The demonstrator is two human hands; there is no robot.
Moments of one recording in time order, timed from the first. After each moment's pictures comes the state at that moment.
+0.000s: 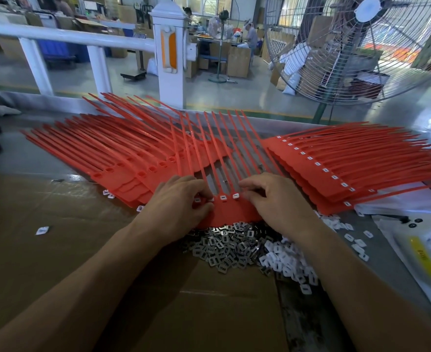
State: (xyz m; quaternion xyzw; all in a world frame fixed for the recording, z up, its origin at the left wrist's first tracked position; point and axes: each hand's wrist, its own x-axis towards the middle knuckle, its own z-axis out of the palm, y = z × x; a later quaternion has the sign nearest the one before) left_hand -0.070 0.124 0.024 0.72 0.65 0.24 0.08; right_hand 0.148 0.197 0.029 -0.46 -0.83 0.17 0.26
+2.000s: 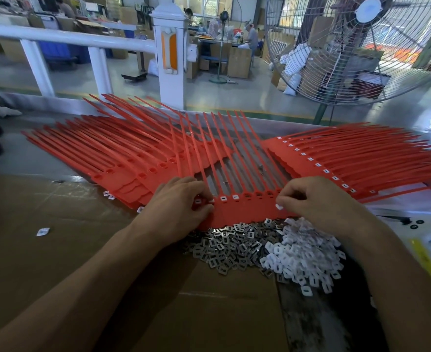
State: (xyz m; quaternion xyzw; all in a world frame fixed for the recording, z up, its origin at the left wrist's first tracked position) left_hand -0.073 0.127 0.020 0.72 0.64 0.25 0.08; right_hand 0.211 0.203 0.054 -0.51 -0.81 0.21 0.18
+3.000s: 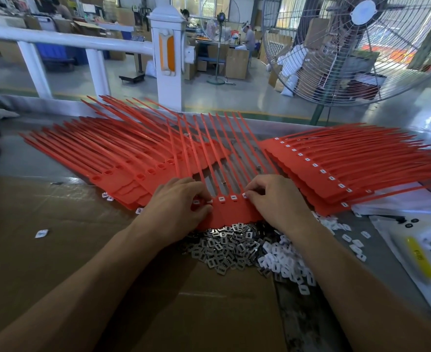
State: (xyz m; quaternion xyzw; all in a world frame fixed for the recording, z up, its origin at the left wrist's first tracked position) left_hand -0.071 0.125 0.022 0.72 0.64 0.25 0.07; right_hand 0.144 0.203 0.029 -0.53 -0.80 0.13 0.26
